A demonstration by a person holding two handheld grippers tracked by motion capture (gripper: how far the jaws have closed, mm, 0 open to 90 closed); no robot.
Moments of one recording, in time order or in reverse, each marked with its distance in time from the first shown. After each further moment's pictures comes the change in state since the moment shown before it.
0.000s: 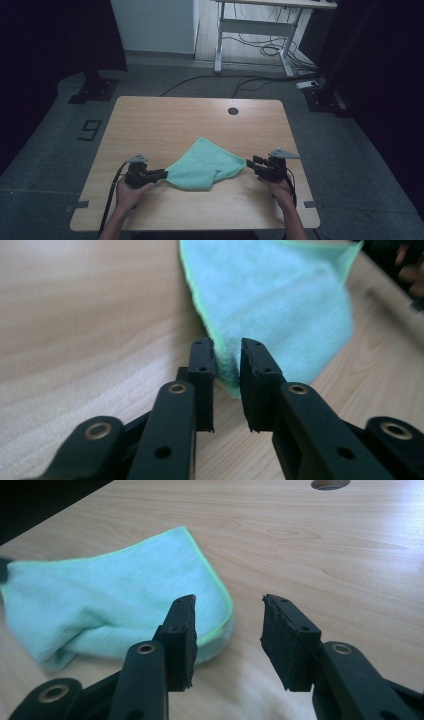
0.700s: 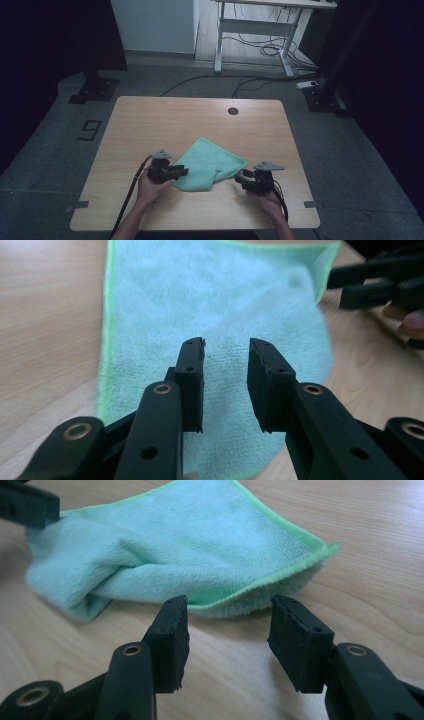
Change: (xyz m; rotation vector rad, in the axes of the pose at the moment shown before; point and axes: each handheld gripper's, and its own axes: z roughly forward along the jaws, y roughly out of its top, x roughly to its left) left arm -0.035 0.024 0.058 0.048 -0.017 0.087; right arm 0.040 -0.032 0.018 0.110 0.006 -0.015
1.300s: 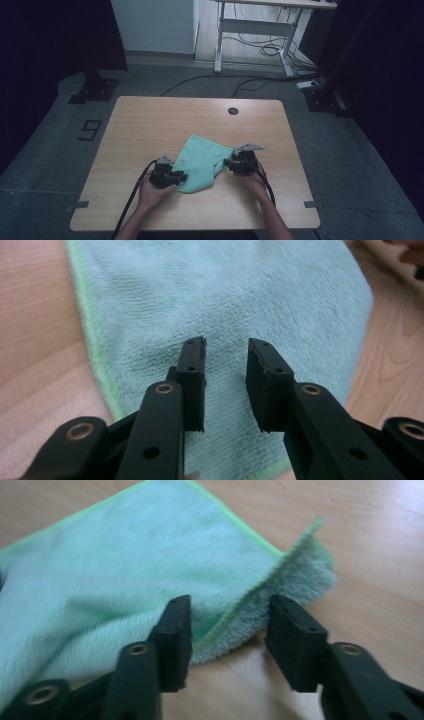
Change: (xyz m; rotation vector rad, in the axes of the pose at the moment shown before) left arm -0.001 -0.018 0.010 0.075 0.063 0.008; right arm -0.003 0.049 0.063 0.064 -0.071 -0.040
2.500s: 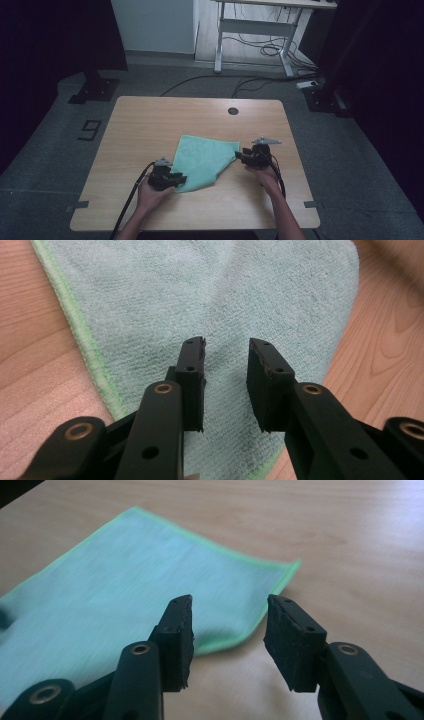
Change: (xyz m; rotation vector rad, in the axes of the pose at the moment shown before) left arm -0.003 -0.005 -0.004 -0.003 0.004 -0.014; right arm -0.033 0.006 -0.034 -0.064 0.037 0.058
